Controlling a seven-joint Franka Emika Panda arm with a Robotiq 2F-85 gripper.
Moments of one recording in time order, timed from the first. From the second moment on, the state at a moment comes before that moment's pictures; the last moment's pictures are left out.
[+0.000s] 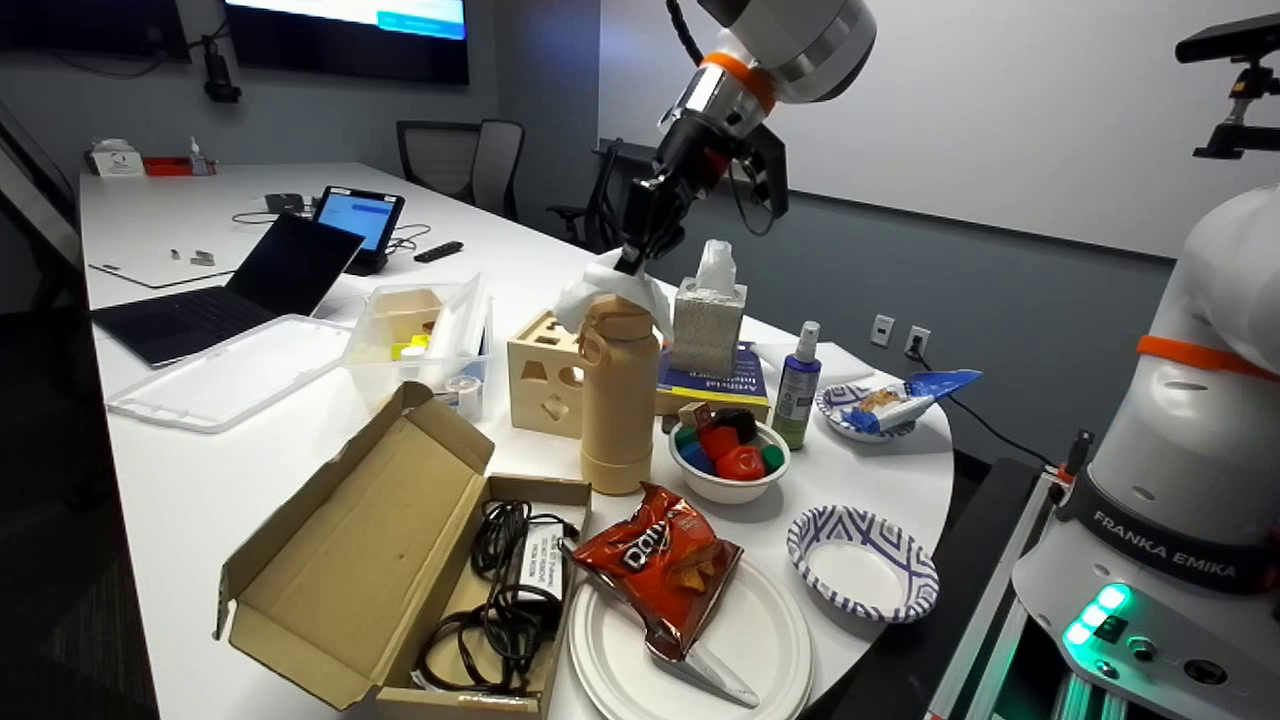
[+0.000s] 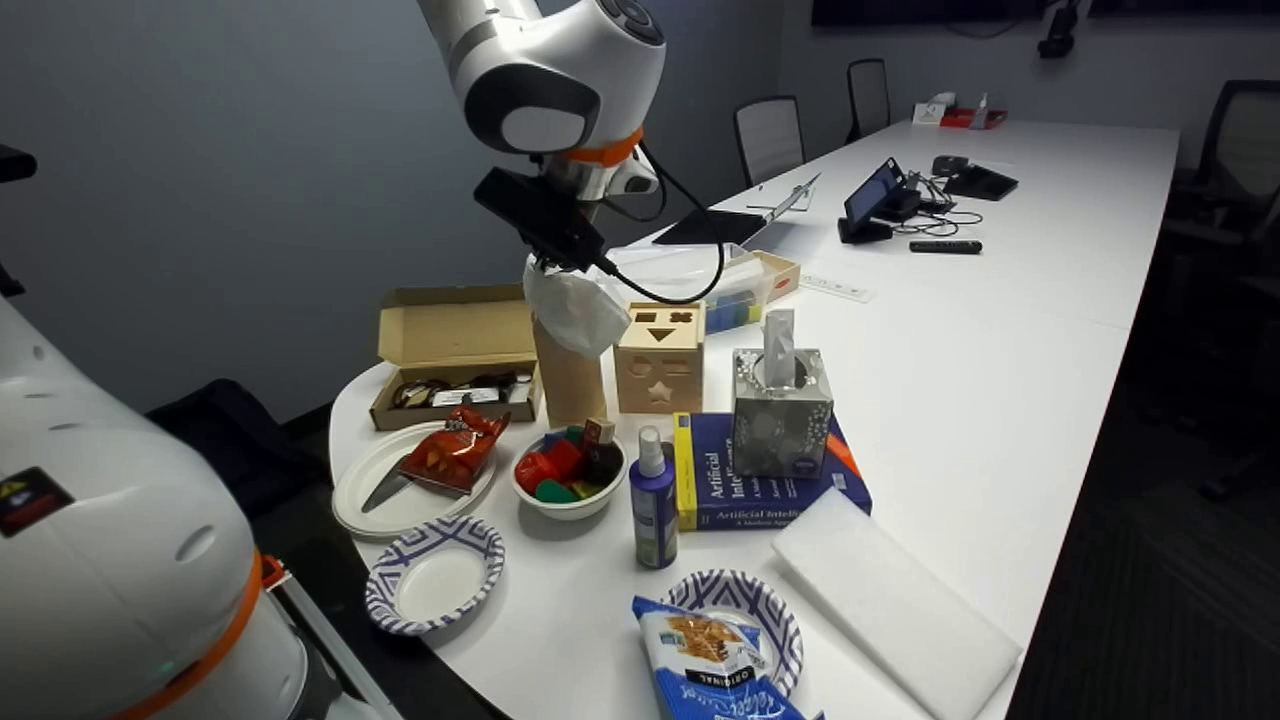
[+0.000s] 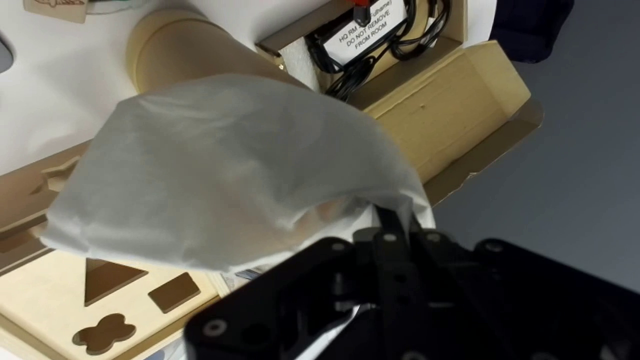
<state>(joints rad) 0.15 -0.19 0.01 -2.44 0.81 2.28 -0.70</state>
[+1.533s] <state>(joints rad) 0.12 -0.24 0.02 -2.49 0.46 2.43 -0.33</state>
